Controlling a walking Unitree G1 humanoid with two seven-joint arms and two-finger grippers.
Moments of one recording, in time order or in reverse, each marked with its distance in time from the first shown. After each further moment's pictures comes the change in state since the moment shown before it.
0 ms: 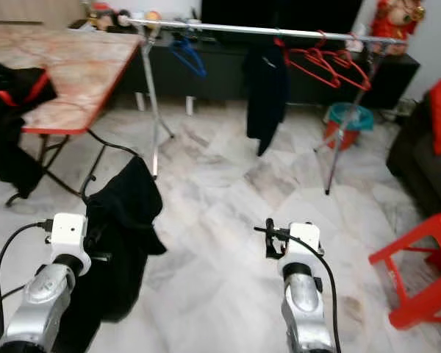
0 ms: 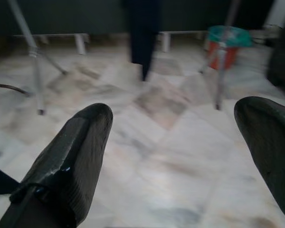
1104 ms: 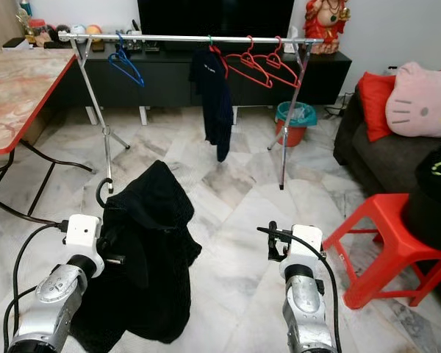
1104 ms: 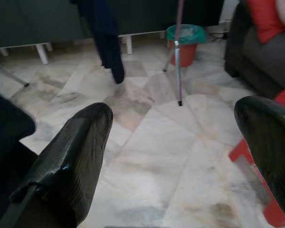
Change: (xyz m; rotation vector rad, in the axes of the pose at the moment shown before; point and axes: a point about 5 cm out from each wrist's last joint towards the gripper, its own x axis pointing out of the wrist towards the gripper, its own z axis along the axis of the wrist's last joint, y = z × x) left arm 0.001 -0.006 -0.002 -0.032 0.006 -0.070; right arm 0.001 0.008 -0.002 0.019 0.014 0.007
